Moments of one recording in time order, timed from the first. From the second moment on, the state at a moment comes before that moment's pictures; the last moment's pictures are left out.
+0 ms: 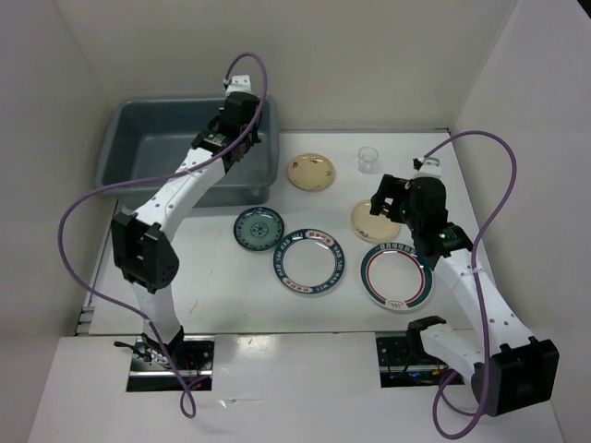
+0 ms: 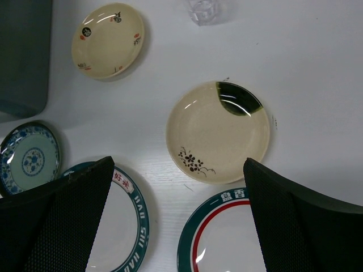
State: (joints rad) left arm -0.42 1.83 1.85 -0.48 -0.46 -0.29; right arm 0.22 0.98 0.82 -0.31 0.13 0.35
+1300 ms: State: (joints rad) left arm -0.43 2.24 2.10 -0.50 -0.44 -0.26; right arm 0.22 1.05 0.82 -0.30 0.11 0.35
